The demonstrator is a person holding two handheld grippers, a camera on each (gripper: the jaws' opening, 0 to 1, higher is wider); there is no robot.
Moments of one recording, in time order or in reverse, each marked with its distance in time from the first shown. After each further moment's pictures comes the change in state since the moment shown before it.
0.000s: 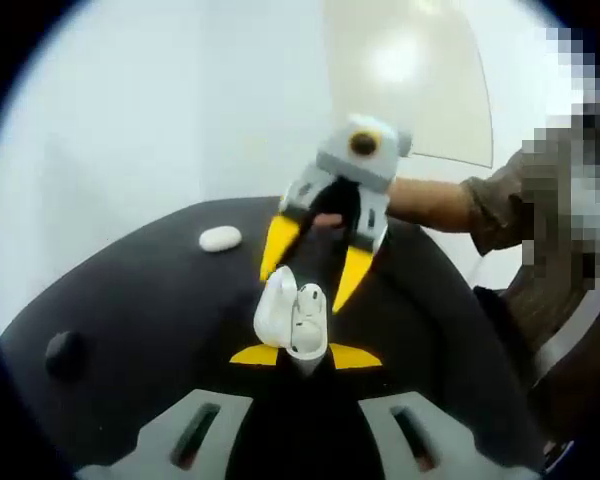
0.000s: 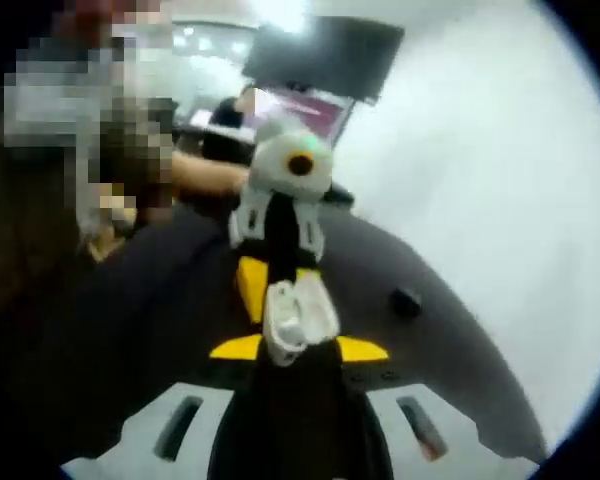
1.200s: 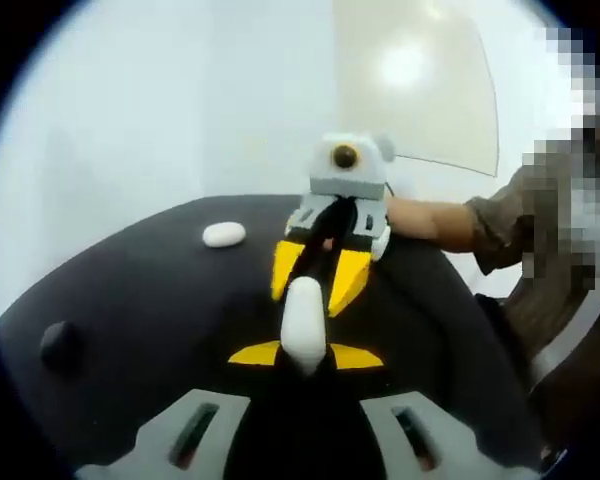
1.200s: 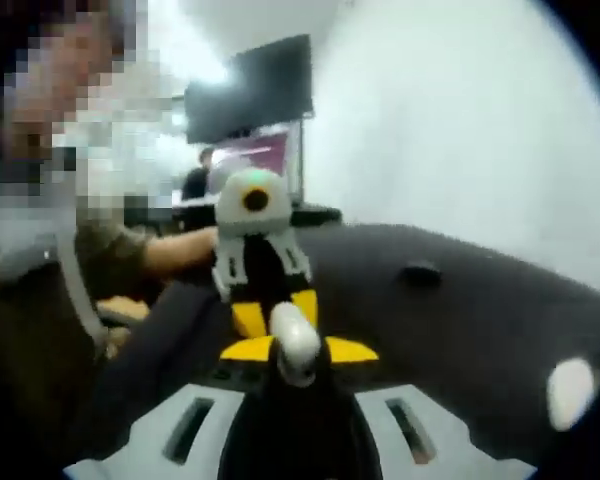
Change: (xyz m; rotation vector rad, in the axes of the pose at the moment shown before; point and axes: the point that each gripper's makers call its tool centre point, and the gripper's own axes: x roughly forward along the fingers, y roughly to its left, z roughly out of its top) left arm 0.003 0.008 -0.001 -0.006 -0.008 0.020; right arm 0.005 -0.005 0.009 0.605 -0.169 0.096
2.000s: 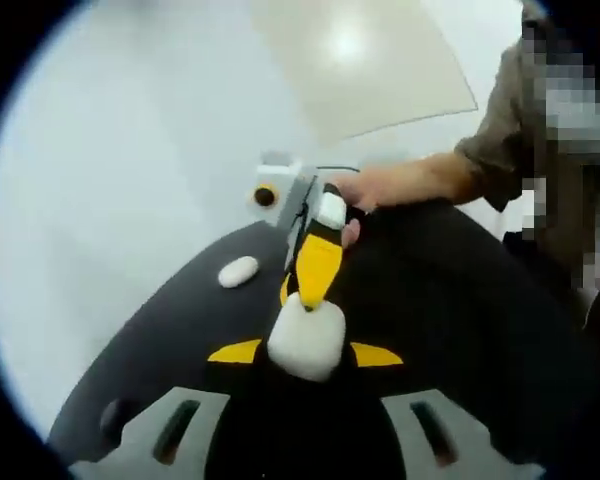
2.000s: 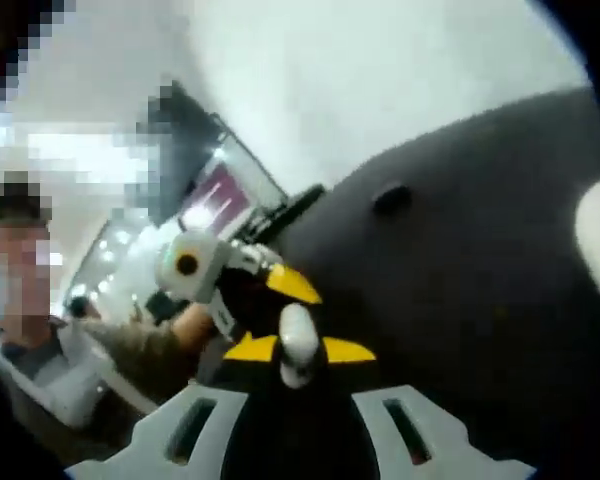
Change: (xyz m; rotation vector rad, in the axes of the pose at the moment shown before) left arm 0.005 0.012 0.013 0.382 -0.029 0.143; right arm -0.003 -0.017 -0.014 0.393 0.016 -0.002
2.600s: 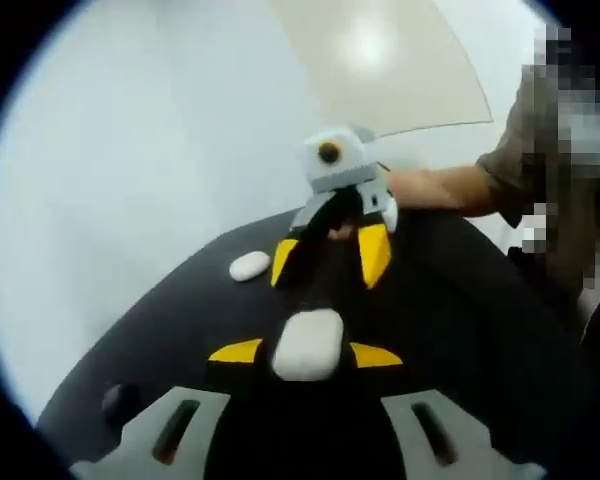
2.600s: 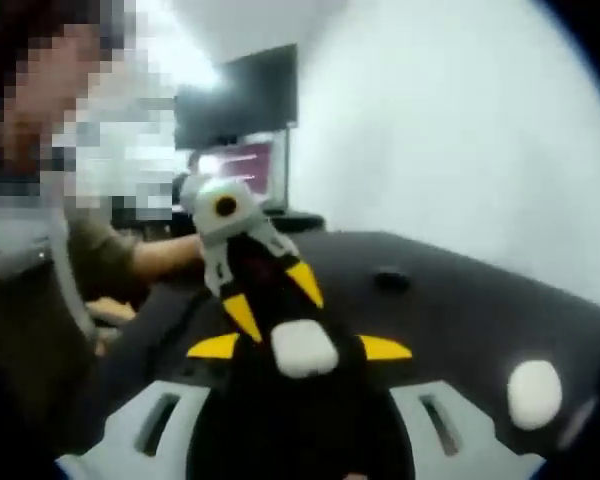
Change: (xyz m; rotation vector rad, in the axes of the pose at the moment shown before) left arm -0.025 0.021 0.014 -0.161 -0.088 0.034; right arm -0.025 0.002 0.018 -0.474 -0.070 -0.123
